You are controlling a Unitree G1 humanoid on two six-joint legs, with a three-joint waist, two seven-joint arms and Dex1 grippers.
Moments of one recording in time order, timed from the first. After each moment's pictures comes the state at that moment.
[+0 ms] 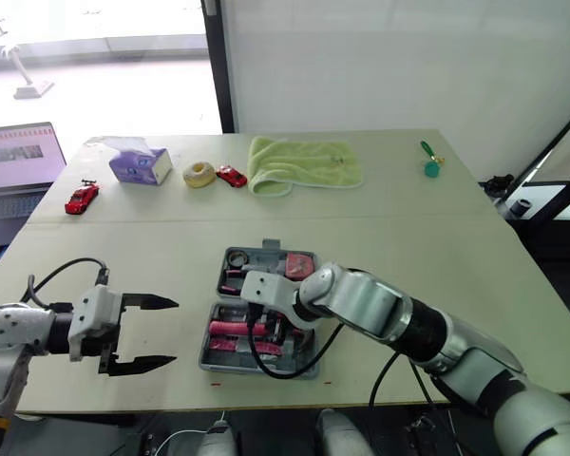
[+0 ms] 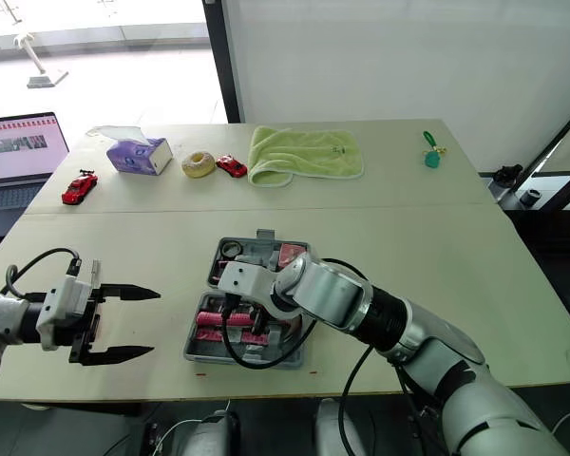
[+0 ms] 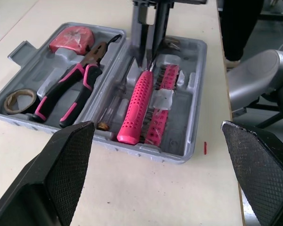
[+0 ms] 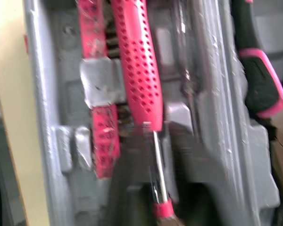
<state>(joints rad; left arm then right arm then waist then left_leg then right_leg) -0.01 0.90 0.21 0.04 -0.47 -0.09 -1.48 -0.93 -0.37 0.82 -0.21 0.28 1.31 0.63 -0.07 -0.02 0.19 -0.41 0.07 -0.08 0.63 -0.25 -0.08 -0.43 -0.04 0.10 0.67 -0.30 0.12</state>
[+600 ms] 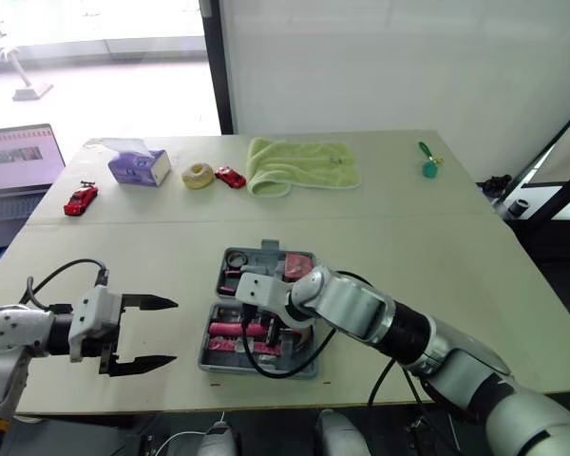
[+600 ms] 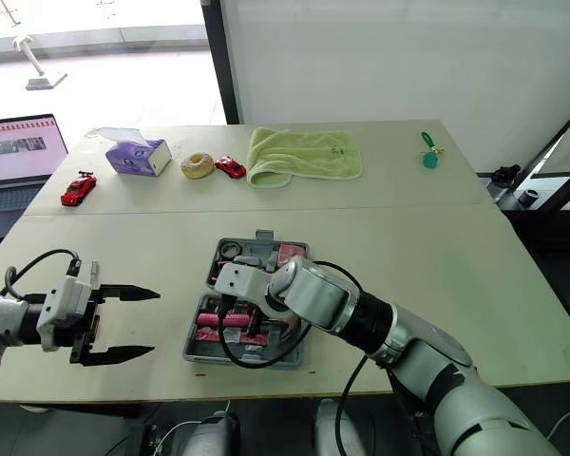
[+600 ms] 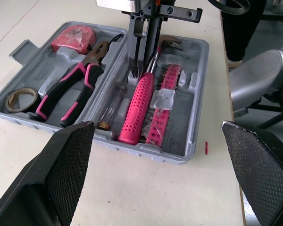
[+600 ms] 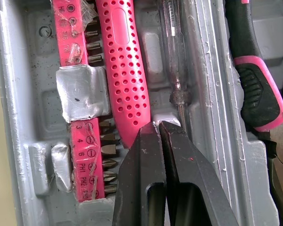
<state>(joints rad) 0.00 0.90 0.21 0.04 -0.47 -0.09 -1.47 -0.91 -0.33 0.86 -0.10 0.19 1.23 0.64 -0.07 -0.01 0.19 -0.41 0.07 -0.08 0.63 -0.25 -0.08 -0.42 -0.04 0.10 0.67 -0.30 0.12</state>
